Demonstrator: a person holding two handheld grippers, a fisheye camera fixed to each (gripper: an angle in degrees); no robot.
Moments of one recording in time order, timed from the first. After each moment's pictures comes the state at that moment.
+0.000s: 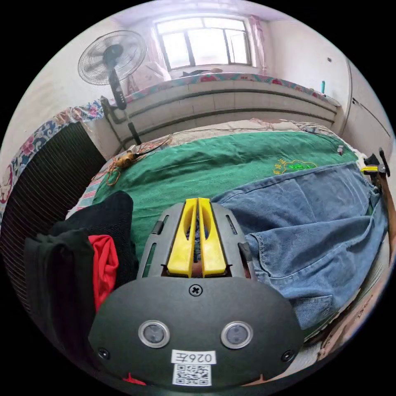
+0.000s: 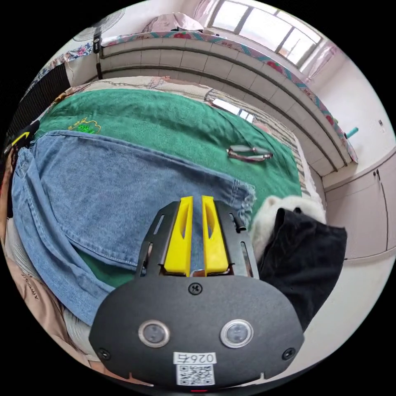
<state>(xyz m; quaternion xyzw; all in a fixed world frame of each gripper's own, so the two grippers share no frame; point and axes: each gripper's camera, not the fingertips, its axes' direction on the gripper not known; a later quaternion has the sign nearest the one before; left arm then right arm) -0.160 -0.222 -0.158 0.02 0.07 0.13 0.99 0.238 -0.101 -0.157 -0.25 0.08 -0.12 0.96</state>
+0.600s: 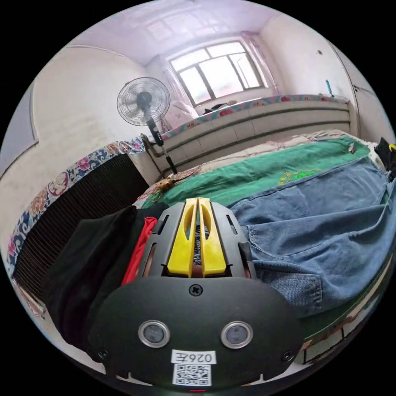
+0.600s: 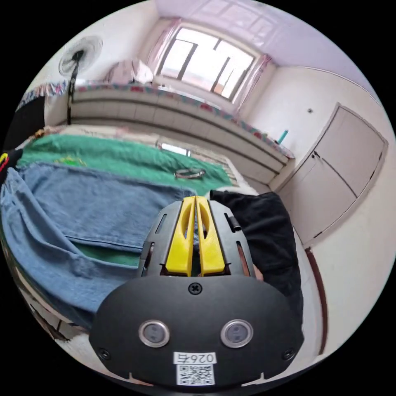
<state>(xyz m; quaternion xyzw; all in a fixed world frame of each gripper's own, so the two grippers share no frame) -0.188 -0.084 -0.340 0.21 -0.01 -0.06 0.98 0.208 0.016 -0.338 0.01 0.20 -0.07 0.98</state>
